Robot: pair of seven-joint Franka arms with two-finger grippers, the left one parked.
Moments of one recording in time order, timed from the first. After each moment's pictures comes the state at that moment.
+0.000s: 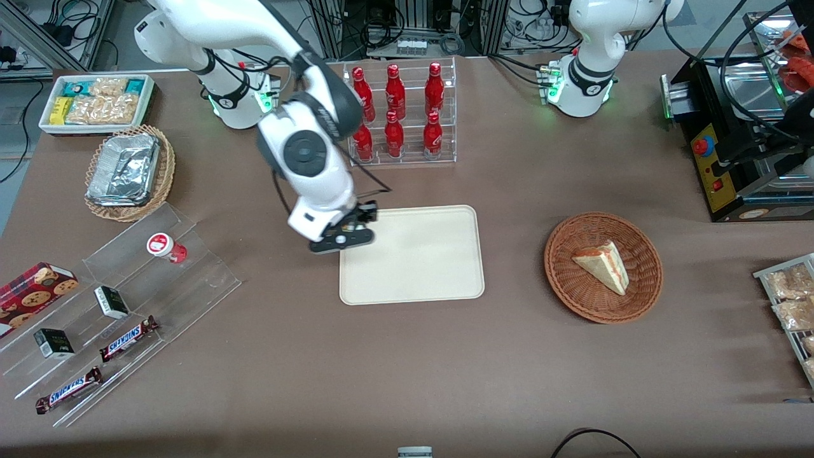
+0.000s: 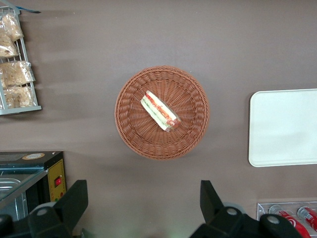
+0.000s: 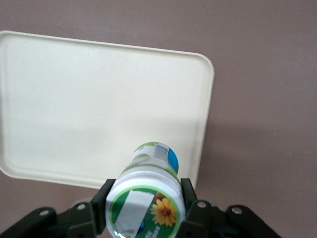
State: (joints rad) arm 0.73 0.40 -0.08 -1.70 0.10 2.08 0.50
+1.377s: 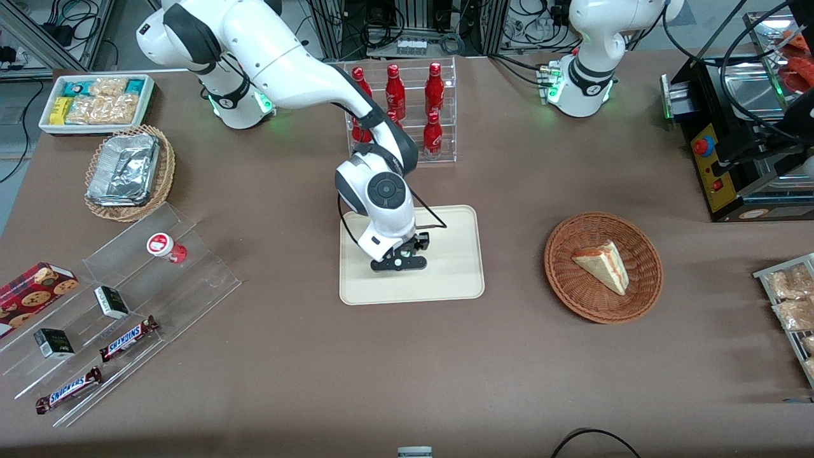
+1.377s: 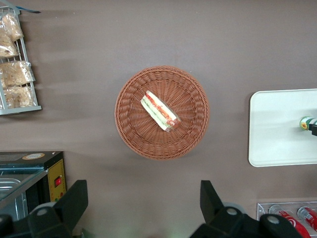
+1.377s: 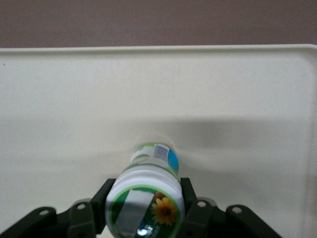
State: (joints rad) arm 0.82 0.75 -0.08 -1.51 0.10 2.29 0.68
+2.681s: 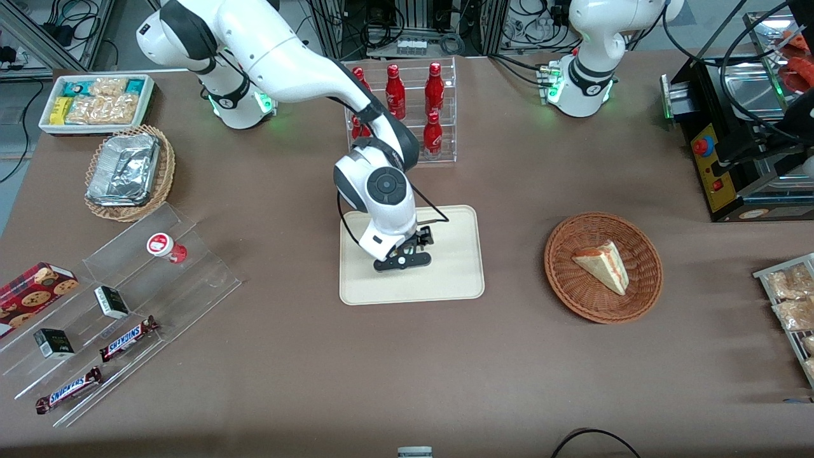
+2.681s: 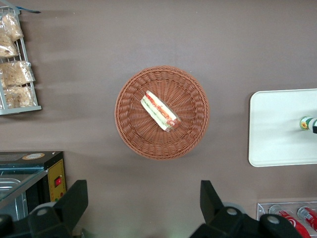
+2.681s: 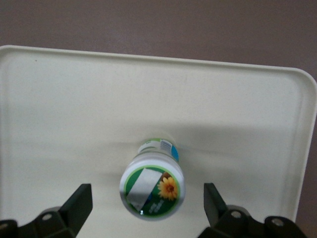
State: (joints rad) arm 0.82 0.70 -0.09 -1.48 0.10 2.21 0.59
